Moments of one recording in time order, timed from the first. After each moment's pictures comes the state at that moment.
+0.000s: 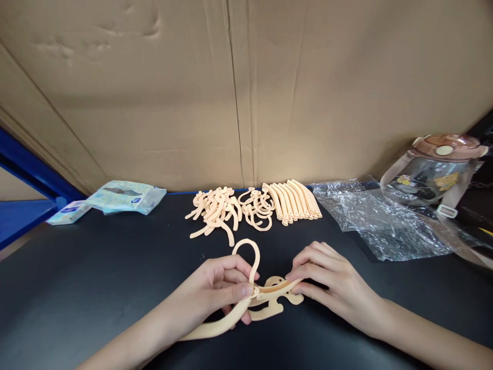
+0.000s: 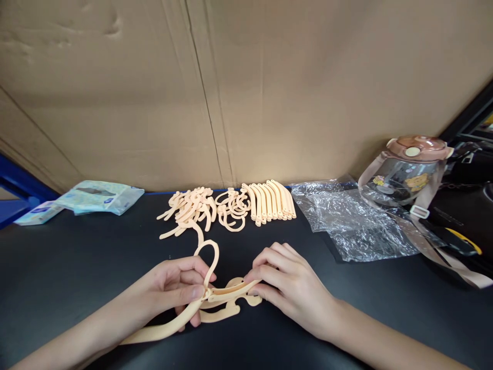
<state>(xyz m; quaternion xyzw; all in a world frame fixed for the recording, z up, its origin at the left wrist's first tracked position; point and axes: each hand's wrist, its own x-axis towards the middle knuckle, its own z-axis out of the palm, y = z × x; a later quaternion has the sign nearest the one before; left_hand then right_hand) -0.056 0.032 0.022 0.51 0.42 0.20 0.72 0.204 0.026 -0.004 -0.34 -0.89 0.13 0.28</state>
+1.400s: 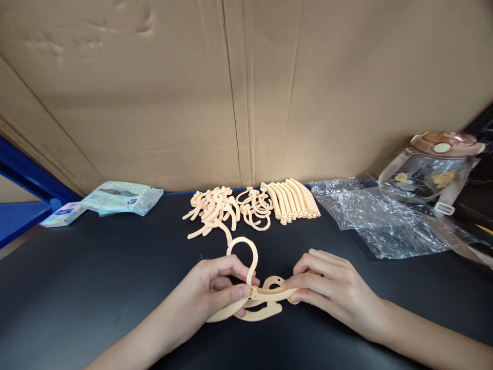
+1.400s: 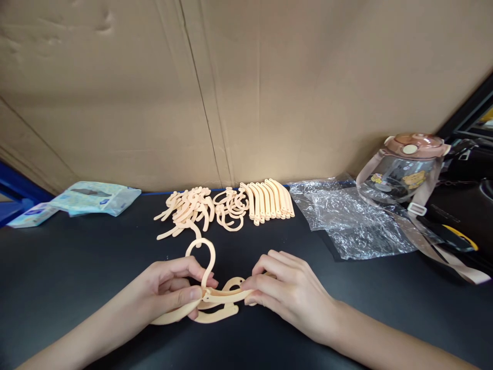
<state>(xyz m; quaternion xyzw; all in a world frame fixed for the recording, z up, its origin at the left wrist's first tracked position) -0.057 0.031 0.023 0.58 0.44 0.20 0.66 0.205 0.023 -0.008 -0.30 -0.89 0.12 0.31</state>
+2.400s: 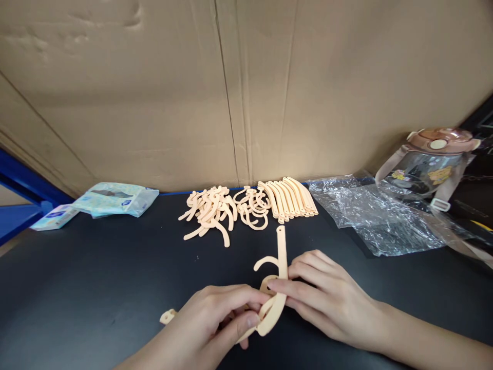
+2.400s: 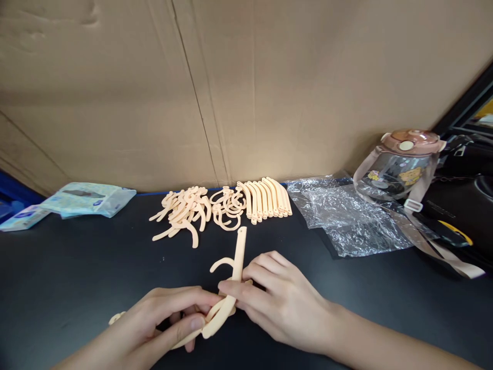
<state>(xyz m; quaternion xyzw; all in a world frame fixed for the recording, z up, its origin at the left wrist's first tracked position) -0.043 0.012 0.033 0.77 0.39 0.12 0.50 0.194 0.016 0.005 -0.27 -0.91 0.08 0.30</state>
